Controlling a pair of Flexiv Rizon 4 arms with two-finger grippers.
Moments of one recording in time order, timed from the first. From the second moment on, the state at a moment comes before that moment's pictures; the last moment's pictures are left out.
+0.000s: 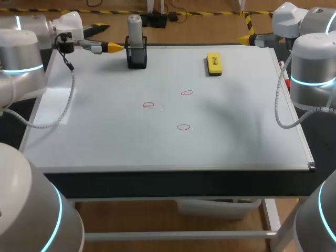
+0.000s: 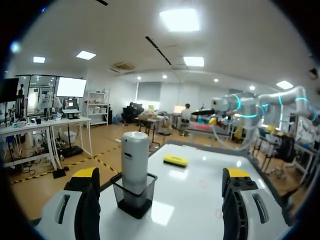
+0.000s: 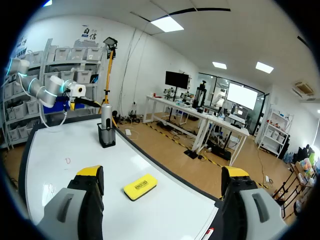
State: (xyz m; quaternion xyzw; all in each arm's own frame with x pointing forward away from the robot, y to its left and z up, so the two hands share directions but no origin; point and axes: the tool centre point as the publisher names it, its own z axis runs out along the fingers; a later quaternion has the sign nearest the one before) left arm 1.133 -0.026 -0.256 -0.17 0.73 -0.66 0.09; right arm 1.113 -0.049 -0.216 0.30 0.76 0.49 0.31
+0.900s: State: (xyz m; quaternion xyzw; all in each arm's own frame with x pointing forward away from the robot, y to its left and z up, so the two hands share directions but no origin) left arm 1.215 -0.073 -0.277 -0.11 0.71 -0.69 0.06; right arm 1.113 -0.049 -0.216 0.30 0.76 0.49 0.31
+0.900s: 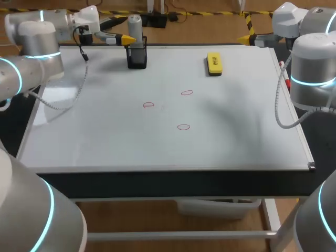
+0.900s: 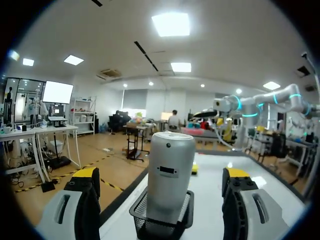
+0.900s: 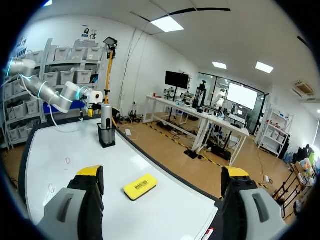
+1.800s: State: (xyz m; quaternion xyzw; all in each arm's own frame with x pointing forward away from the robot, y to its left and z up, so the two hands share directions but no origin) left arm 1.219 -0.118 -0.274 -0.08 0.69 -0.72 0.02; right arm 1.113 -0.049 -0.216 0.30 0.76 0.49 0.31
